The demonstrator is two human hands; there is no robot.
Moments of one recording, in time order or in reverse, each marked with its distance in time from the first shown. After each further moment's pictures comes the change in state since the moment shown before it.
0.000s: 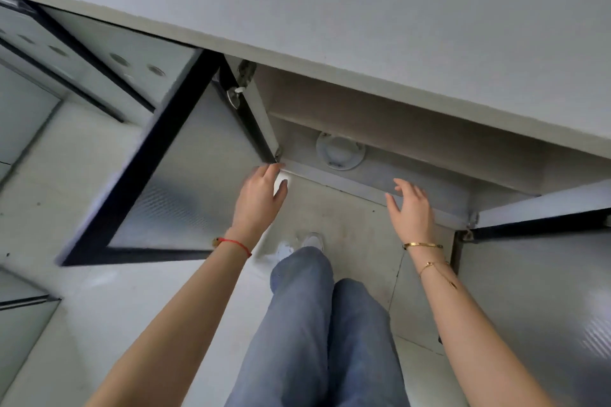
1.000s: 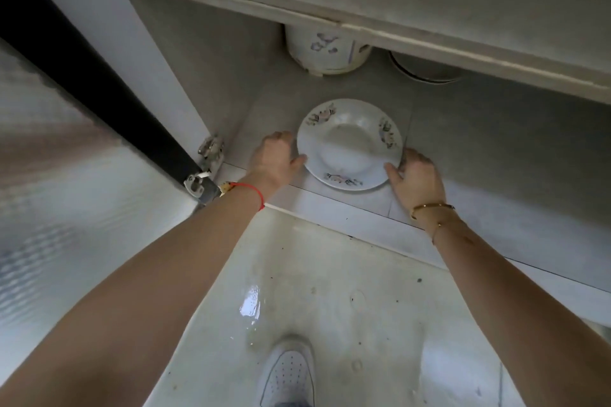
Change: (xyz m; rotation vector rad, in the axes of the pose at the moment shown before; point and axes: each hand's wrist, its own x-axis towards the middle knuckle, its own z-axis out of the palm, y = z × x) left_hand 0.307 -0.183 0.457 -0.045 -0.122 -0.007; right_hand 0.312 0.216 0.398 -0.147 0.047 -0.048
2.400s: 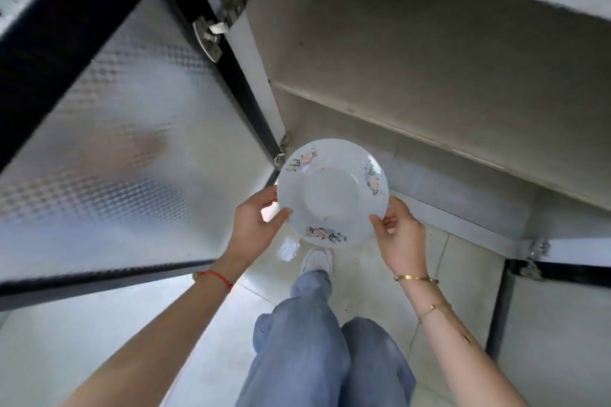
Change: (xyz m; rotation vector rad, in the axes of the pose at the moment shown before) left_hand -0.324 0.094 -0.256 -0.570 0.107 -0.215; right_hand -0.248 -0.142 -0.244 0.476 -0.115 0.094
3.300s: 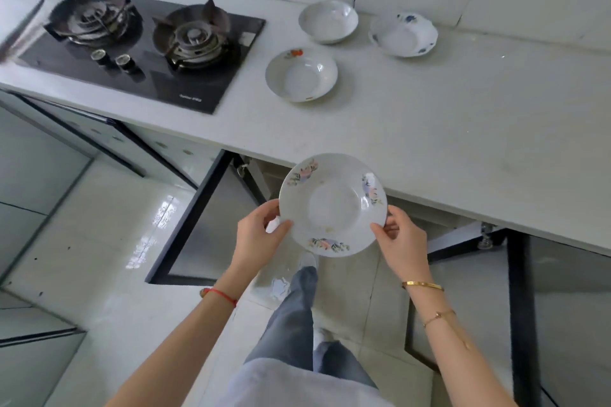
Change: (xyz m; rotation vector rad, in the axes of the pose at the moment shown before) left_hand -0.176 0.406 -0.163 -0.009 -0.015 0.121; right_hand -0.156 -0.288 -0.361 0.072 0.100 -0.051
